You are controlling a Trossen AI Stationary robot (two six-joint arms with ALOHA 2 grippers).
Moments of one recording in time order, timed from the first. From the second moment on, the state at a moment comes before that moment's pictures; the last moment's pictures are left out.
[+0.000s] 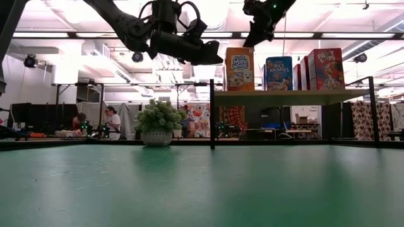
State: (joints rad) left arm 0.38 1.76 1.12 0.63 -0.17 0.32; right arm -0.60 1.47 1.61 -0.84 -0.05 -0.29
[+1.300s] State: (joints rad) left arm 0.37 1.78 1.12 0.67 -0.17 0.31; right arm -0.61 1.48 1.53 -0.74 -0.02 -0.33
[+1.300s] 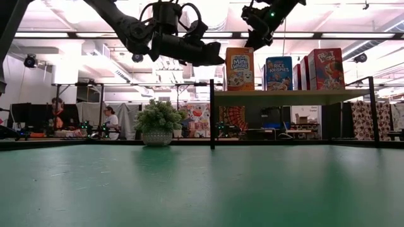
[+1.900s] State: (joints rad) left arm 0.35 1.72 1.12 0.55 -0.17 0.31; right arm -0.50 1.34 1.54 -0.84 -0.05 -0.19
